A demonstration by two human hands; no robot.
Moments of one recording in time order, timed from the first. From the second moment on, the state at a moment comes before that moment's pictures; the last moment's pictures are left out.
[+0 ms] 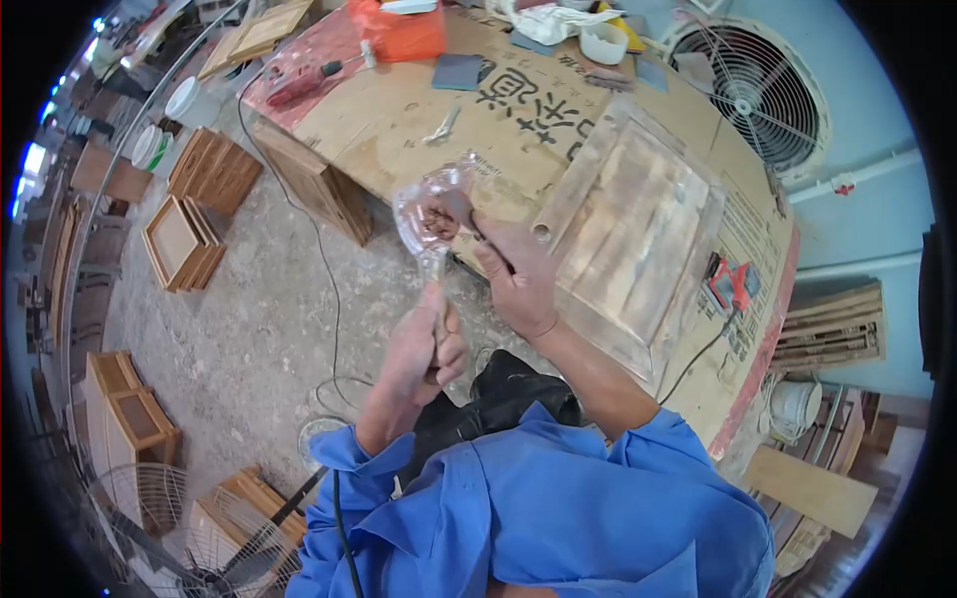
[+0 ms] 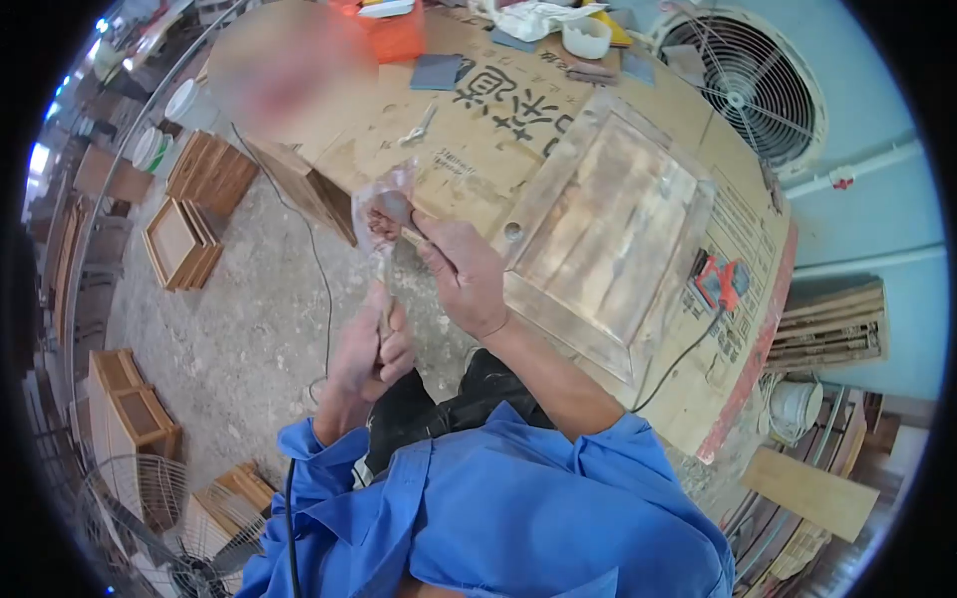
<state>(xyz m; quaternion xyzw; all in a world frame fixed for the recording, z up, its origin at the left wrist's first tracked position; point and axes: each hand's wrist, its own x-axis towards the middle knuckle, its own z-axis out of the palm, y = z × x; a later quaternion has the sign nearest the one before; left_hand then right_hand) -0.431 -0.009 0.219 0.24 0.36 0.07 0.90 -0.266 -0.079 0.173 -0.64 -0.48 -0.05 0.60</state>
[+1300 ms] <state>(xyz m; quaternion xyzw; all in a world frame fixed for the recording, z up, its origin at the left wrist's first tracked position) -0.320 0.244 0.105 0.45 0.47 -0.03 0.76 -0.158 0.001 0.074 -0.84 -0.05 0.26 0.48</state>
